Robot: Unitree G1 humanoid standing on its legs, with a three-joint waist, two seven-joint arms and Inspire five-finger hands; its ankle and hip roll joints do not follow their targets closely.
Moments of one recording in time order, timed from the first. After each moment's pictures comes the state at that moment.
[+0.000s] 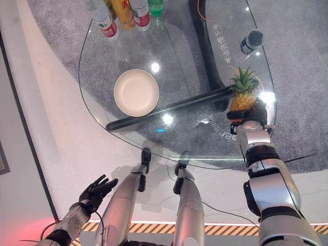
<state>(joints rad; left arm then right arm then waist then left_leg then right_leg) -0.17 0.33 -0.26 0.93 -0.91 -0.06 -0.02 -0.97 -0.67 0.30 1.01 0.44 0.35 -0.45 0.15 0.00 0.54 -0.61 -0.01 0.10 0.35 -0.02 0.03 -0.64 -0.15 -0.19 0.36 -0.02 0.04</state>
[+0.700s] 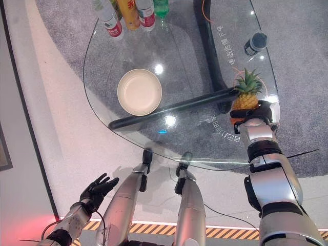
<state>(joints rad) -0.17 0.32 -0.26 0.91 -0.91 -0.10 -0.03 -1.00 -0.68 0.32 1.05 0.40 0.38 -0.45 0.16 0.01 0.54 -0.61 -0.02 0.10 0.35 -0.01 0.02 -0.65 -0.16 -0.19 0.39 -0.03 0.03</state>
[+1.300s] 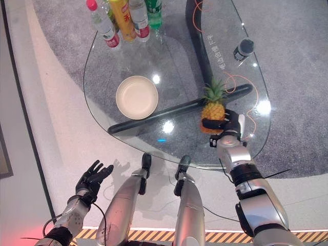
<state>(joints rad) -0.17 0.32 -0.22 0.80 -0.97 -0.23 0.03 -0.66 -0.54 0.29 0.58 0.51 0.29 -0.50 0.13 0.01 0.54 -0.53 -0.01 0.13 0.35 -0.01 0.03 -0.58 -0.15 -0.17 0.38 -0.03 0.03</state>
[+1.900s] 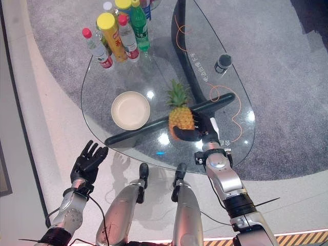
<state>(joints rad) -0.09 0.33 -0.16 0.42 -1.04 -0.27 -0.06 -0.37 -0.47 0.22 0.17 0.30 0.20 -0.14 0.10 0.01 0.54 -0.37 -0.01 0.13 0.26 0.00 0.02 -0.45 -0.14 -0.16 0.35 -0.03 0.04</state>
